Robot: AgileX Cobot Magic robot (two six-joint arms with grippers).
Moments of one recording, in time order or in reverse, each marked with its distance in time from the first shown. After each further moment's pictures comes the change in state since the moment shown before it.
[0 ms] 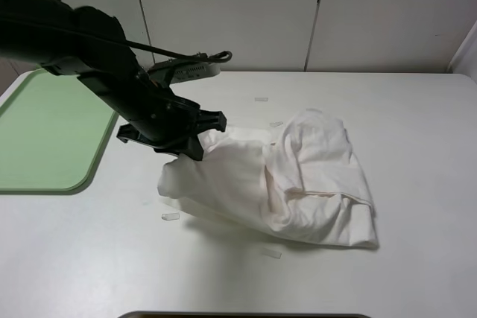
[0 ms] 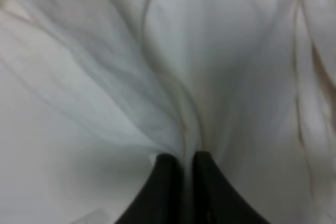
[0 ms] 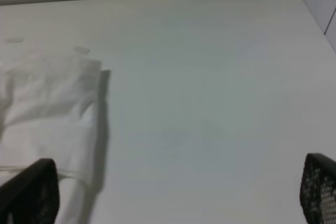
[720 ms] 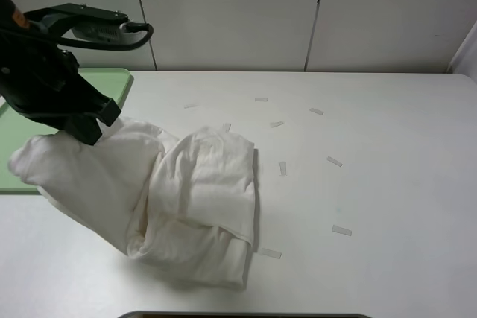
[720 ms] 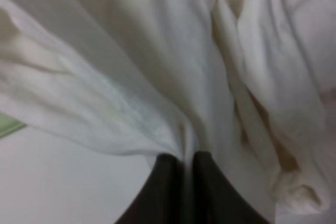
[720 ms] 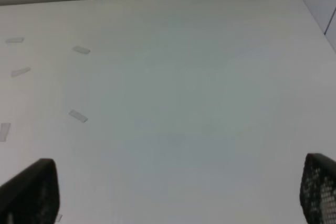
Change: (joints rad) left arm 0.087 -0.384 0.000 0.398 0.499 0.028; right arm 0.000 0.000 0.000 0.000 0.000 0.000
